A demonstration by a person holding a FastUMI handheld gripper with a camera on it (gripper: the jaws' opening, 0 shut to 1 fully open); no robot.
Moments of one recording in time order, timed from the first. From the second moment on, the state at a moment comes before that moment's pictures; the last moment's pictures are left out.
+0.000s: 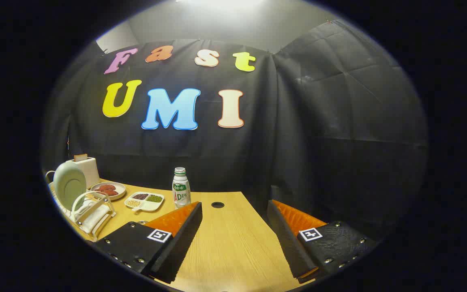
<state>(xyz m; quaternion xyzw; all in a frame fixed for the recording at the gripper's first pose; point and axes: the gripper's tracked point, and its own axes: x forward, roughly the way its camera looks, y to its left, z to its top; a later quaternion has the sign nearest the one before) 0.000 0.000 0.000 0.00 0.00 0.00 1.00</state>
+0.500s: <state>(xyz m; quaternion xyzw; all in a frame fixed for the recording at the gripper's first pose) -0.136 0.115 0.064 0.00 0.02 0.13 0.99</state>
